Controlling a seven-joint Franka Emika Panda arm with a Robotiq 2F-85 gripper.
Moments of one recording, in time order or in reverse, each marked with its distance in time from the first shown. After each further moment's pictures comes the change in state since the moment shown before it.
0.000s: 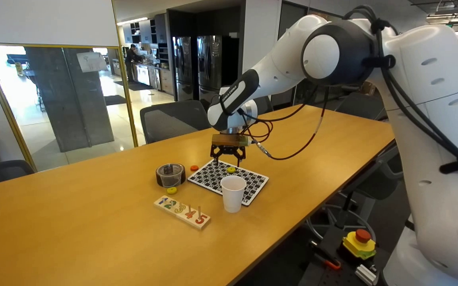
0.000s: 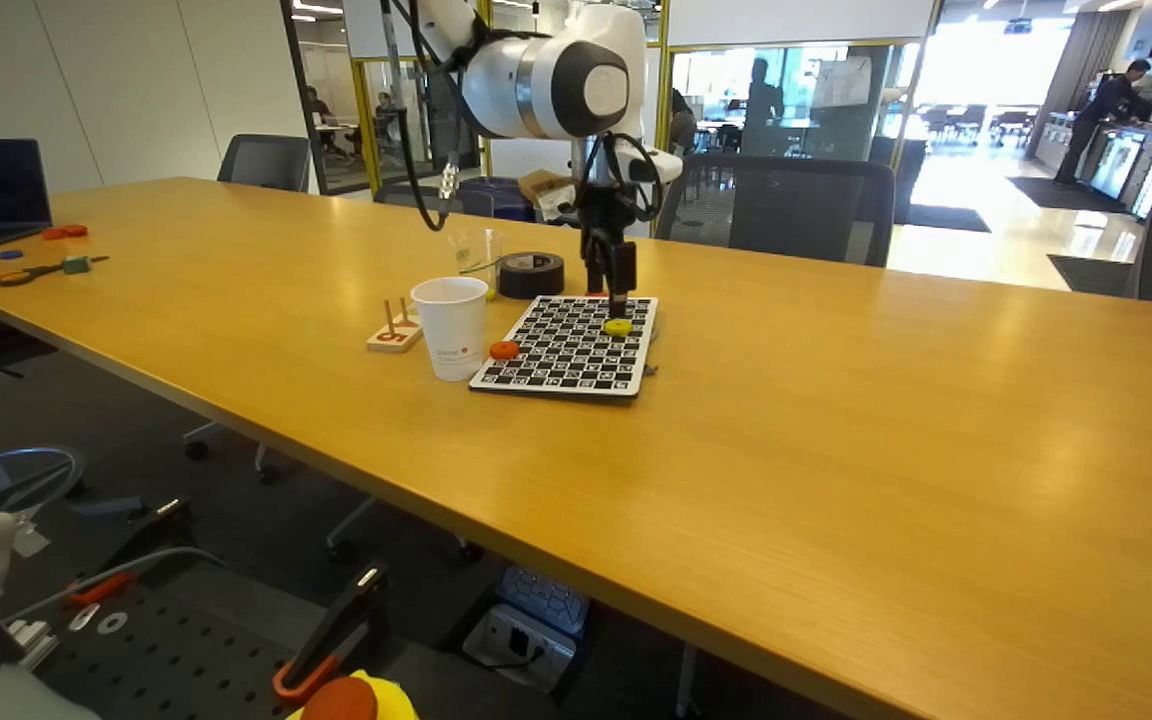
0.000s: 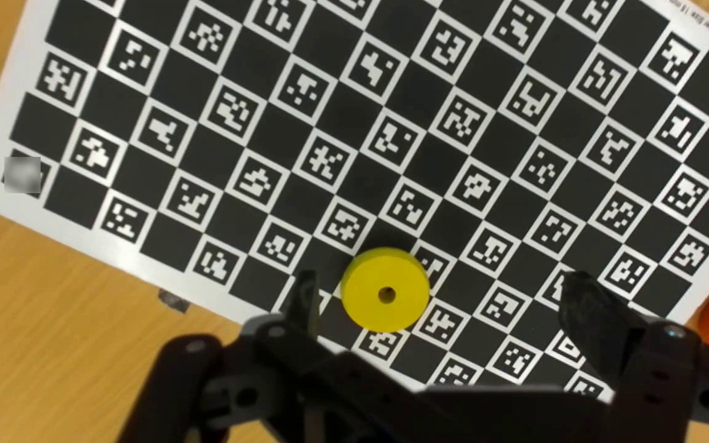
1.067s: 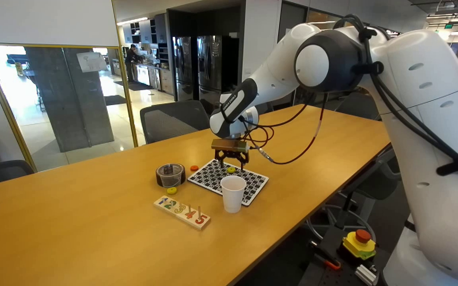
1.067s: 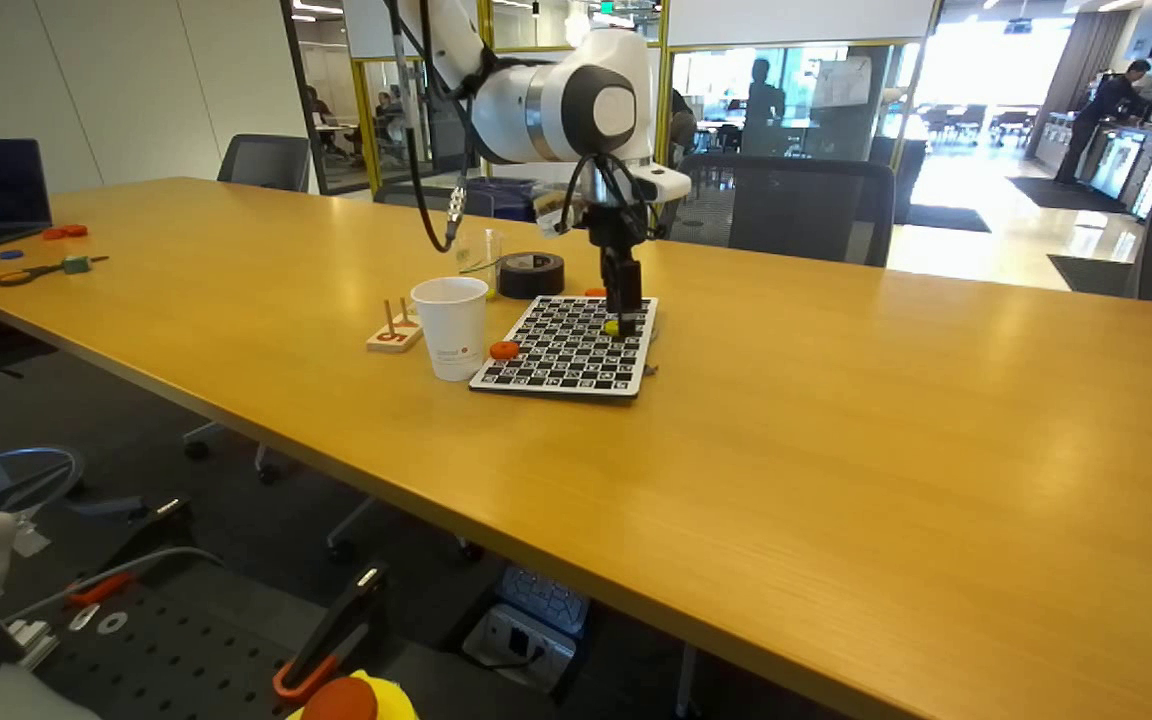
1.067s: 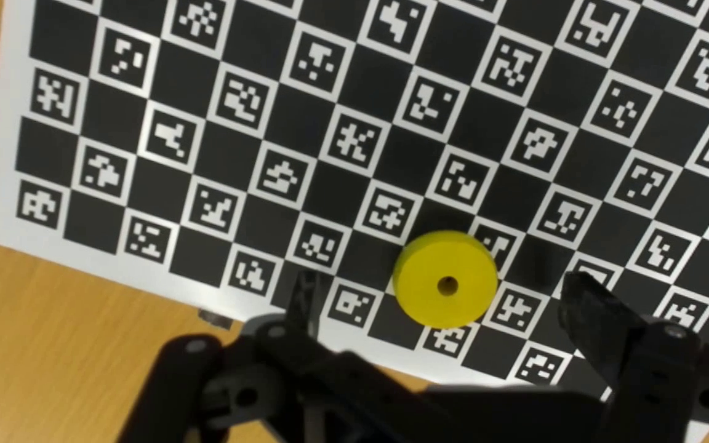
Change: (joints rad) arm 0.023 0.047 -0.047 0.008 -0.041 0.024 0.176
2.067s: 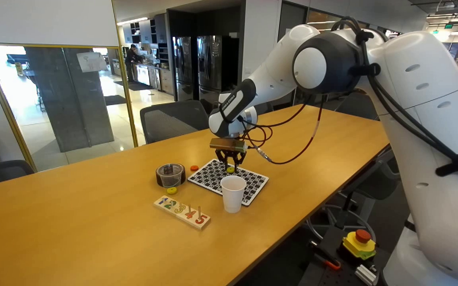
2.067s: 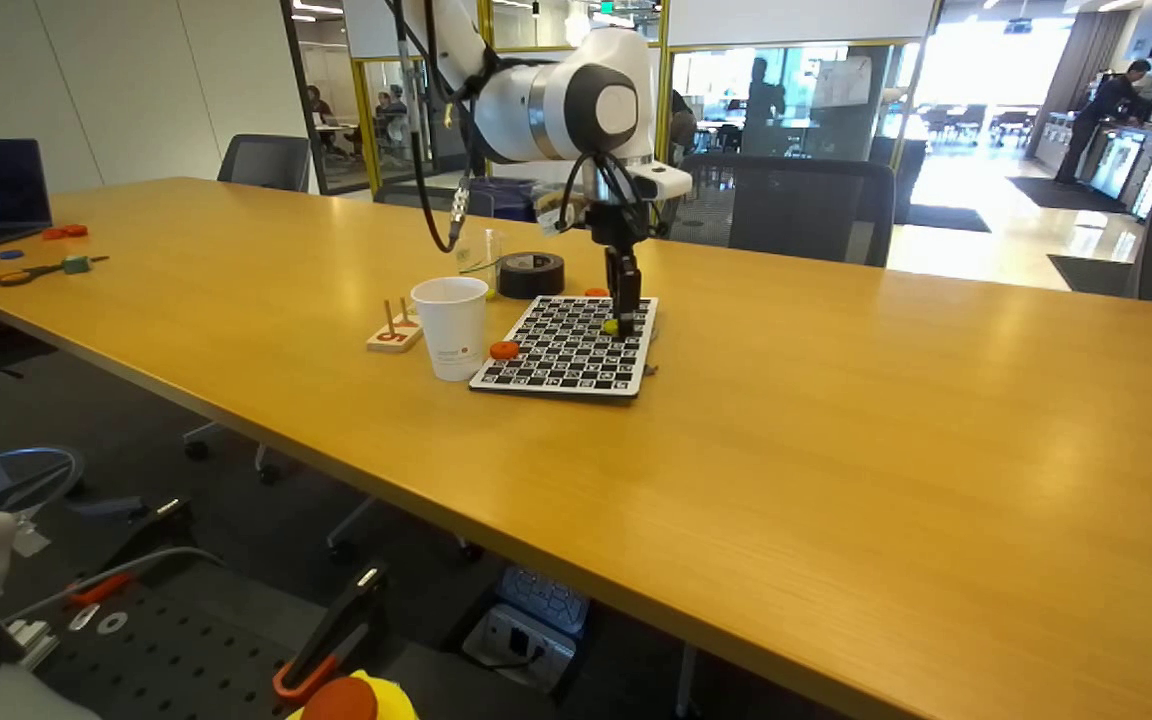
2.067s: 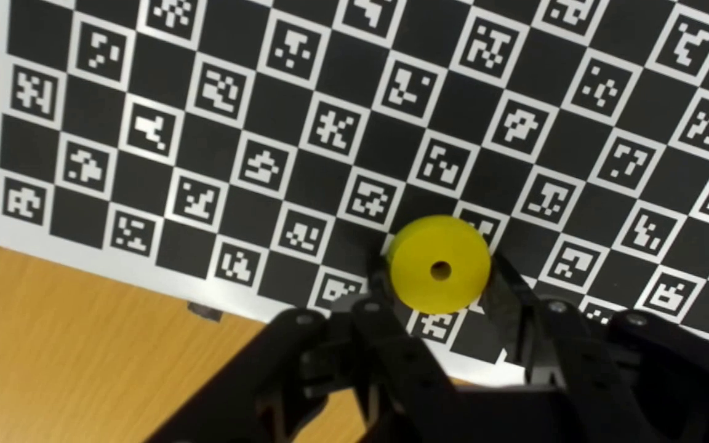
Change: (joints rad) arm 0.002 0.014 -0.002 0.028 -0.005 -0.009 0.035
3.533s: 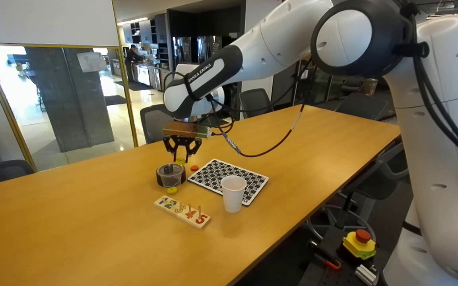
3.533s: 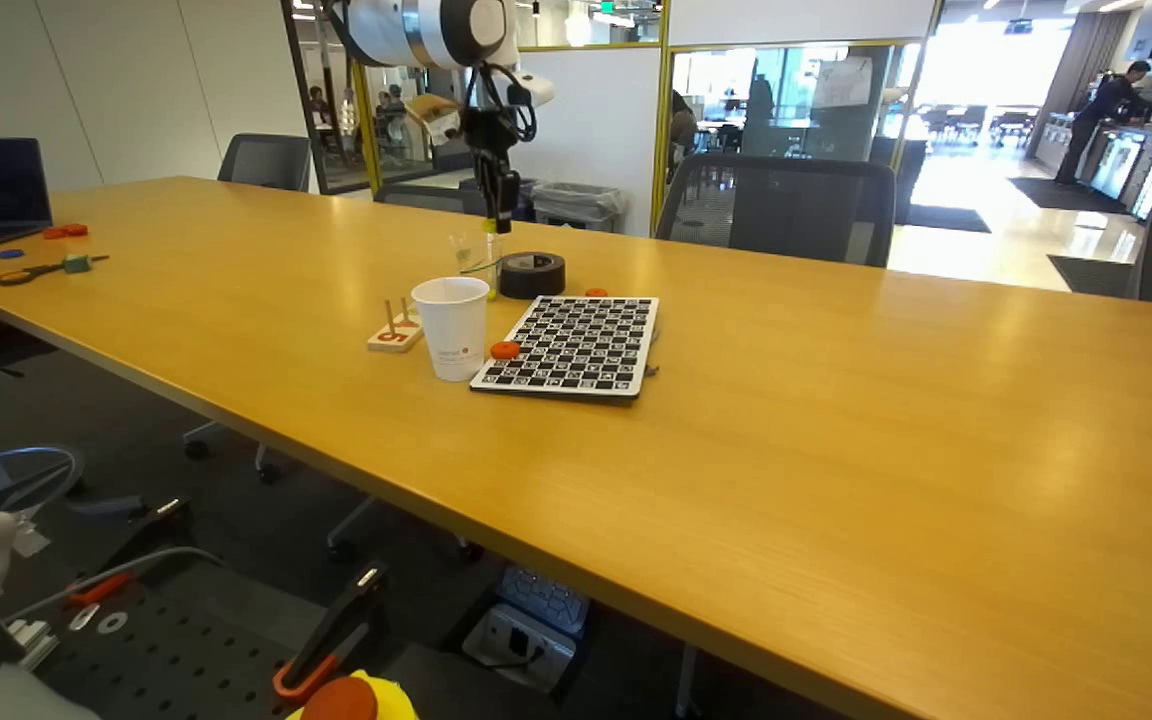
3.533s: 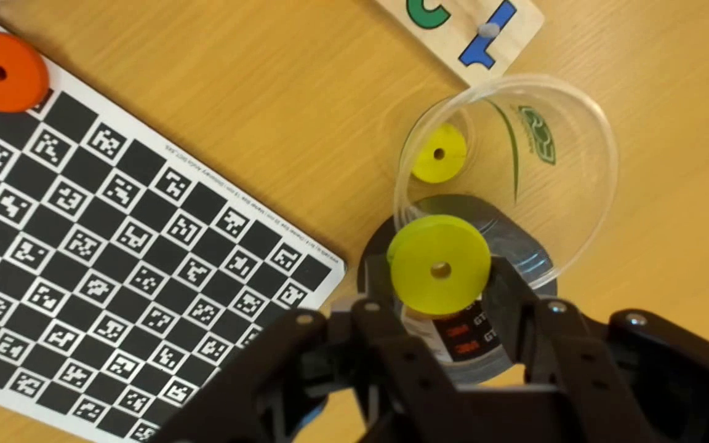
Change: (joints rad) arm 0.111 -0.137 0.210 0.051 0.017 -0.029 -0.109
